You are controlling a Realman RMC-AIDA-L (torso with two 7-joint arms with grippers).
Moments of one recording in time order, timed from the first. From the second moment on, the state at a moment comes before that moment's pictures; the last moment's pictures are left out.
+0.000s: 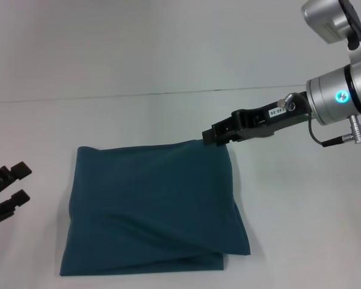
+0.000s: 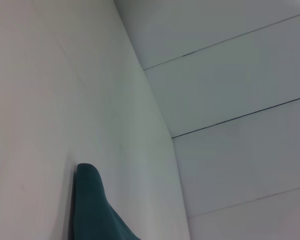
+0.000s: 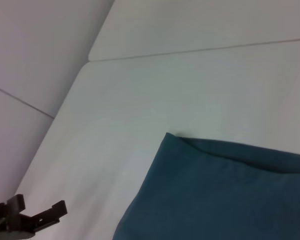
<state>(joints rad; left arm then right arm) -0.35 -2.09 0.21 0.61 2.02 1.59 -2.22 0.84 1.99 -0.91 -0.79 -2.21 -1.45 2.58</state>
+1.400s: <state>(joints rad) -0.28 -2.14 0.44 0.75 2.20 1.97 -1.23 0.59 2.10 -0.96 -0.44 -1.93 -1.58 1.46</state>
